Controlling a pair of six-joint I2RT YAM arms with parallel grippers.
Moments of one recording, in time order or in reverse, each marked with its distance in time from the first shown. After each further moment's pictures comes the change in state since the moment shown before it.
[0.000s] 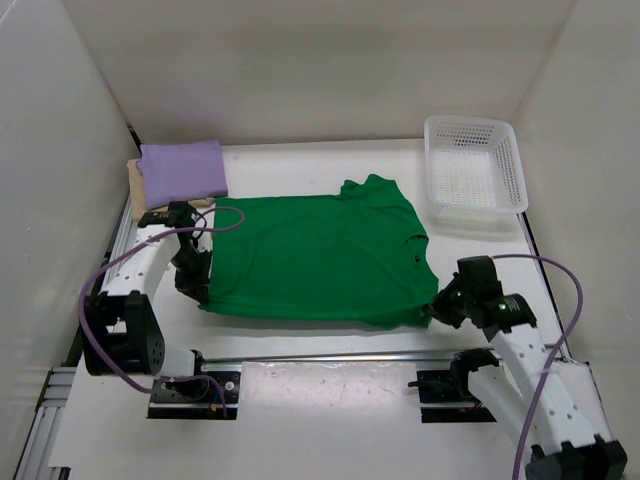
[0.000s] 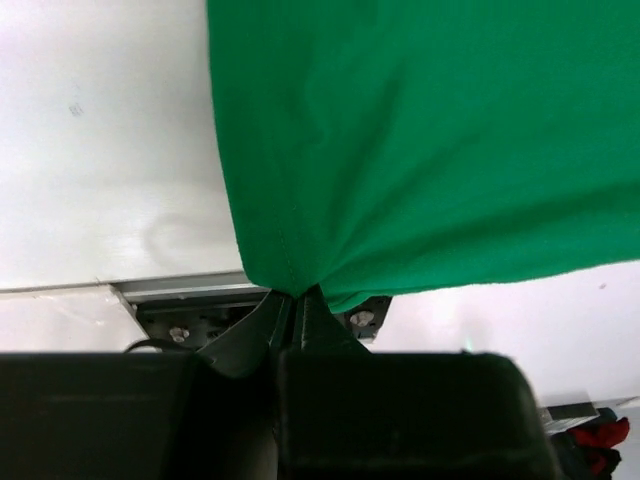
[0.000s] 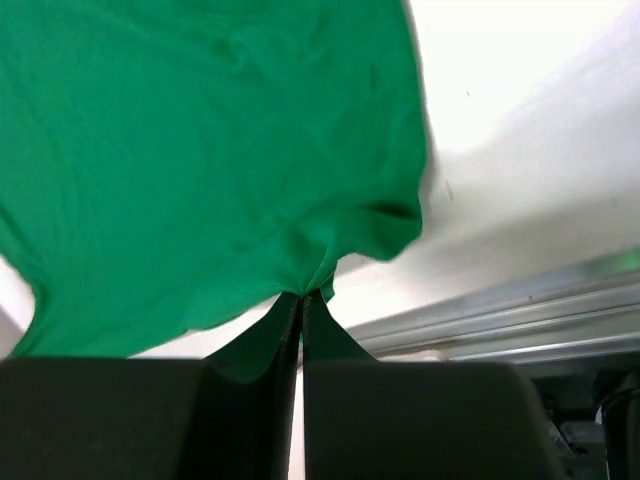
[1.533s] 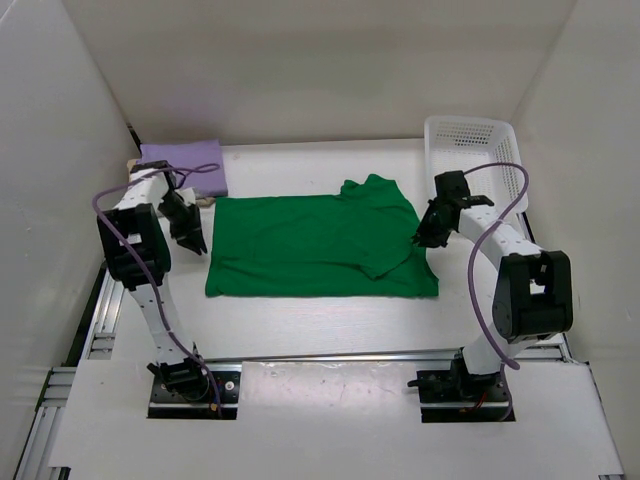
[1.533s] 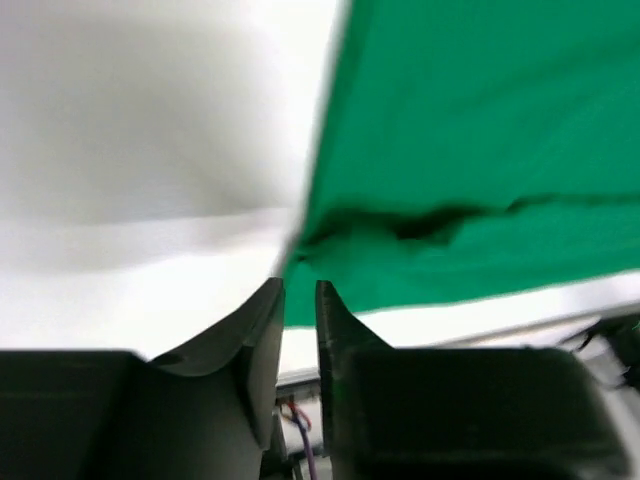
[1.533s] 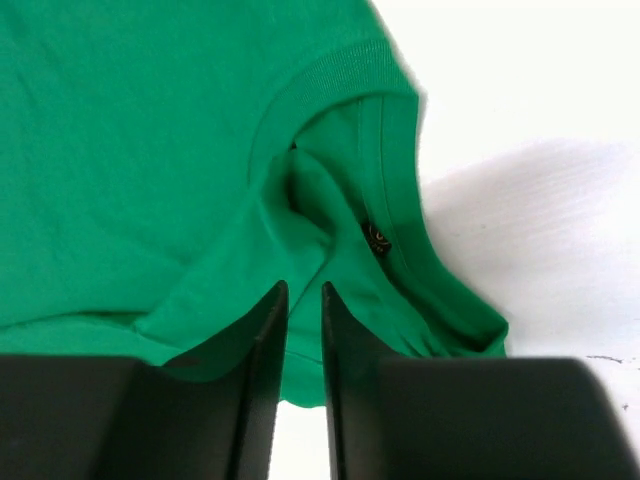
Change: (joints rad) left arm 0.176 0.718 0.643 -0.018 0.148 0.000; right arm -0.083 1.004 0.561 0.336 0.020 -0.369
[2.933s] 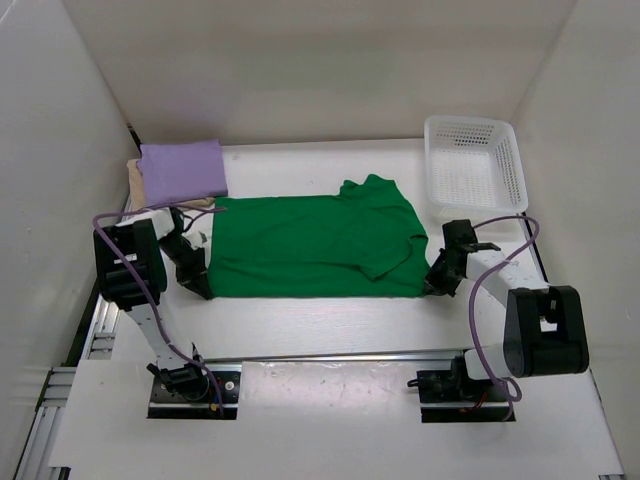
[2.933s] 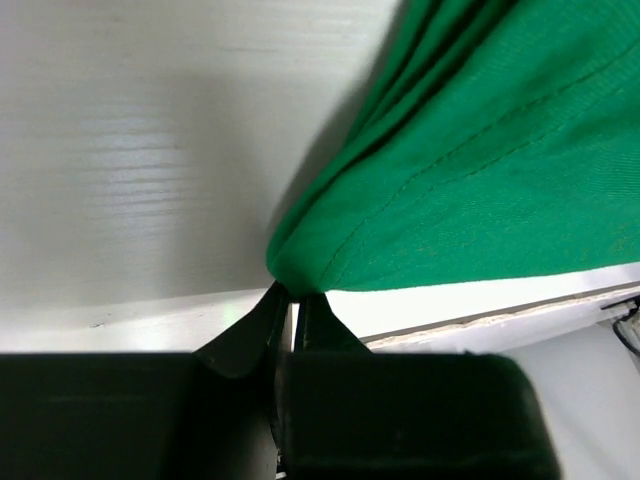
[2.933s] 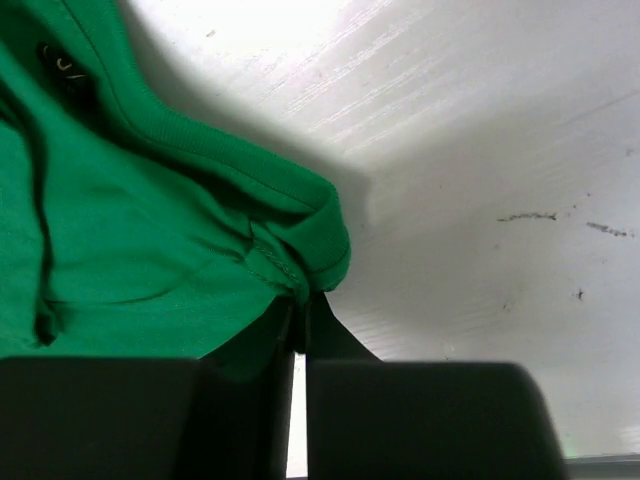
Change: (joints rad) left arm 0.015 -0.195 -0.503 0.183 -0.014 -0.008; right arm -0.044 -0.215 -0.425 0.056 0.026 0.086
